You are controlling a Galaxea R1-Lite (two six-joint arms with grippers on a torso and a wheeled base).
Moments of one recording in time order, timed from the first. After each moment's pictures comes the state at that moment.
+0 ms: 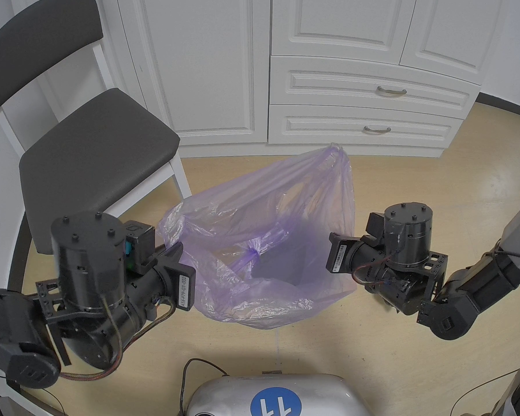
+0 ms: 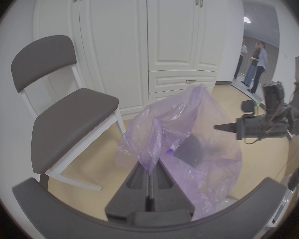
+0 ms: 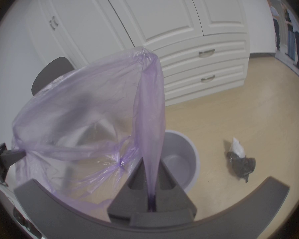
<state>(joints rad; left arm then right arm) -0.78 1.56 -0.58 -0.66 0.54 -0.06 0.64 1.94 -0.74 -0.96 -0.32 0.38</state>
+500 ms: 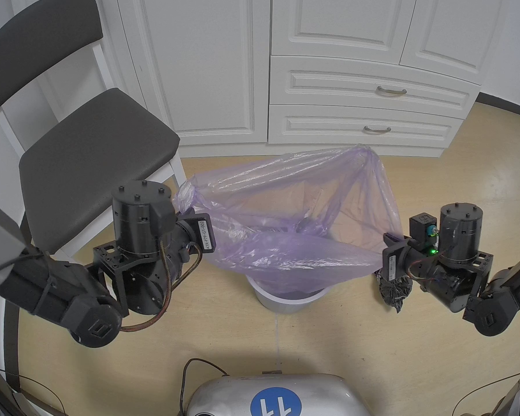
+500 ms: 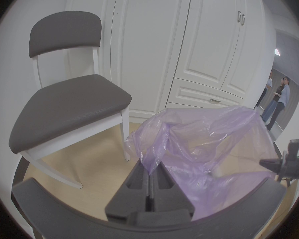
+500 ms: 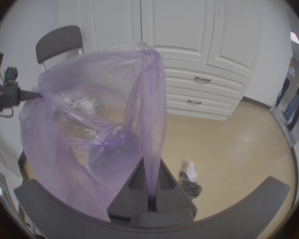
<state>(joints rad) -0.64 1.85 -0.76 -0.86 0.53 -0.27 0.49 1.78 -0.55 -0.96 -0.34 -0.07</state>
